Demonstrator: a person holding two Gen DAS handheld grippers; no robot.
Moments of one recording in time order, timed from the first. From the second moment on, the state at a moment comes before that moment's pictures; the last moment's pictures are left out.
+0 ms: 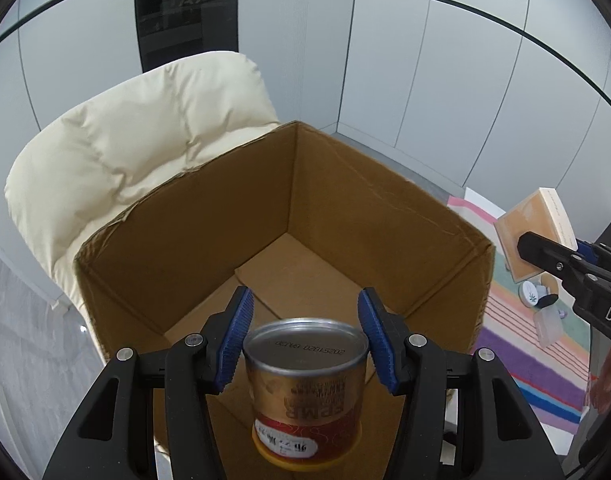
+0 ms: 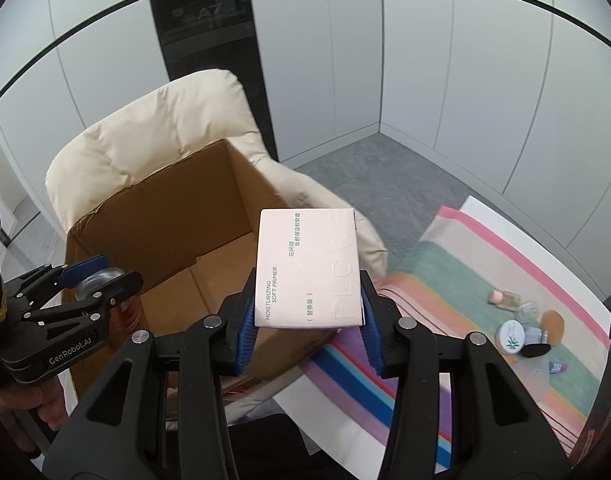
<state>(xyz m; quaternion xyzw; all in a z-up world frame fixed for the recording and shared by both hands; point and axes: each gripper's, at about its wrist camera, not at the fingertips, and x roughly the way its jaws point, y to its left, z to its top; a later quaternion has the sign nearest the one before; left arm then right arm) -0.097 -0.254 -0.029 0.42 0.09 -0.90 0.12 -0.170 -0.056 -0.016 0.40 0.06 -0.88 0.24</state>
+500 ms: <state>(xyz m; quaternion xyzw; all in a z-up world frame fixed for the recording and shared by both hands) -0.067 -0.293 -0.026 0.41 0.08 -0.90 0.15 -0.166 -0.123 -0.039 0.43 0.09 -0.85 0.28</state>
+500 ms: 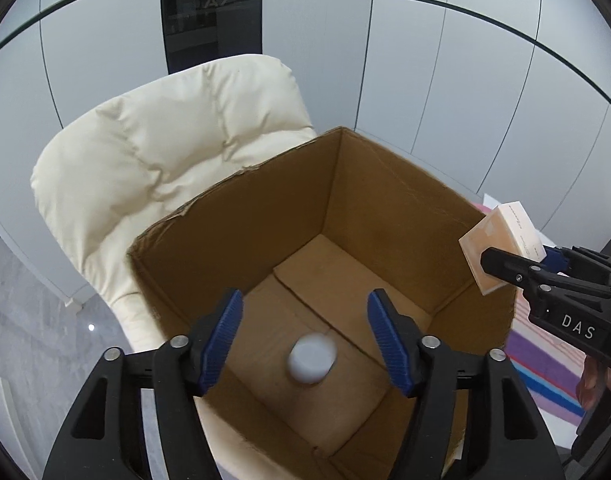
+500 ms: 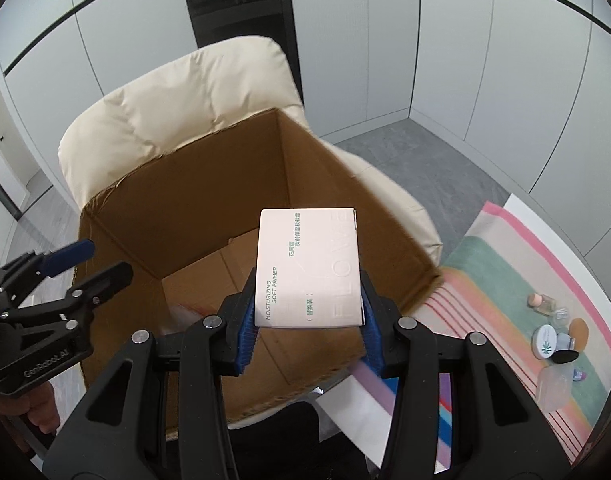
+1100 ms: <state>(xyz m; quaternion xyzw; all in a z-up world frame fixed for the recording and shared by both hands) -0.062 -0.307 -0.036 0.43 0.09 -0.88 0.17 -0.156 -0.142 -0.033 0.41 0.10 -0.87 0.27</state>
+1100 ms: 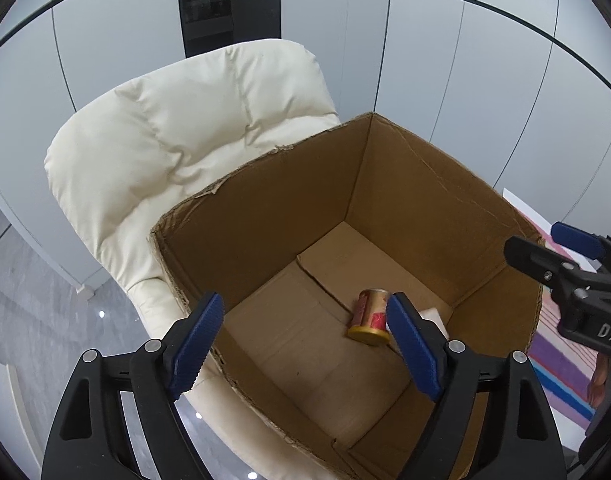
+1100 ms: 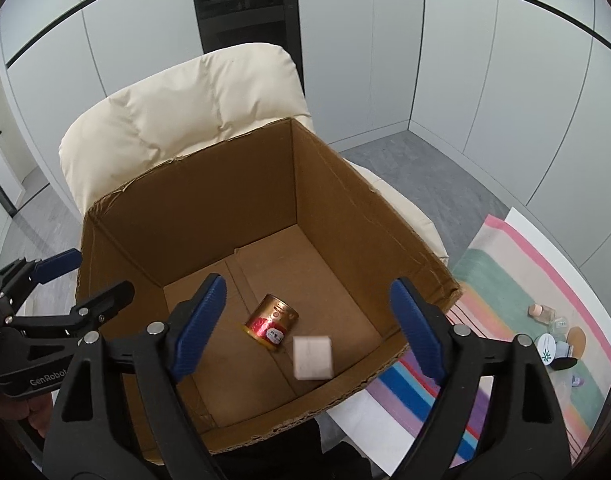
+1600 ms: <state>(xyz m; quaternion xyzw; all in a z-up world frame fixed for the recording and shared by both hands) -0.074 -0.292 -0.023 0.39 0.07 -0.89 0.21 -0.161 -0.108 -0.016 0.38 0.07 -0.89 0.24</state>
